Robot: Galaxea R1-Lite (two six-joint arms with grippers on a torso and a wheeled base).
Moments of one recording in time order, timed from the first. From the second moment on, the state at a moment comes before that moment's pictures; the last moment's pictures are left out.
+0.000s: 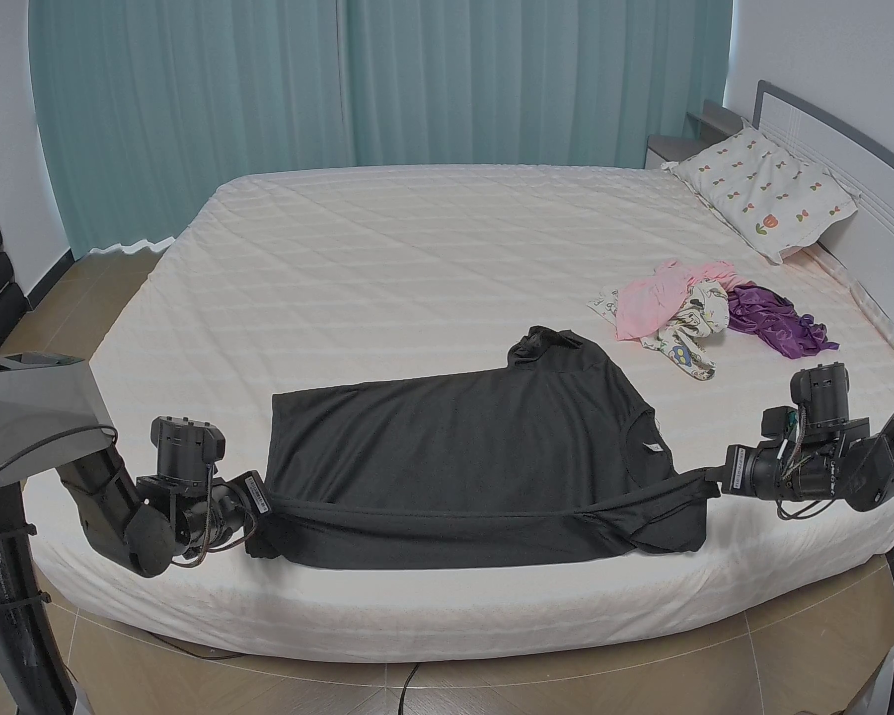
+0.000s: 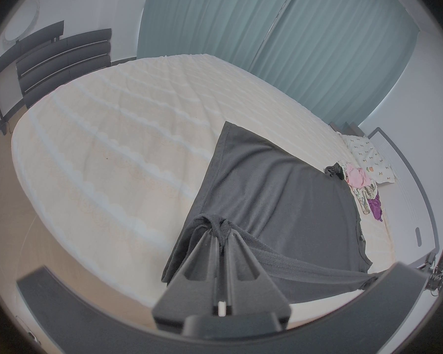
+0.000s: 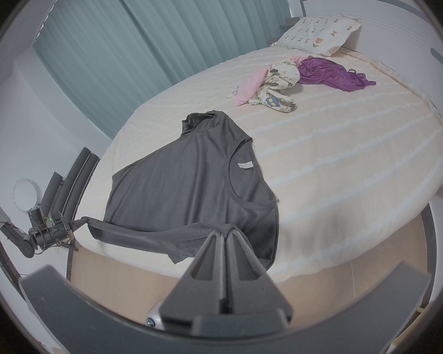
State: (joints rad) left arm -0.16 2.16 -0.57 -0.90 0.07 -0.60; right arm 0.07 1.90 -0.60 -0.56 0.19 0.28
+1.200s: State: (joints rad) left arm -0.11 2.37 -0.89 -0.76 0.07 -0.77; right arm 0.09 2.23 -0.84 -0.77 0.08 0.71
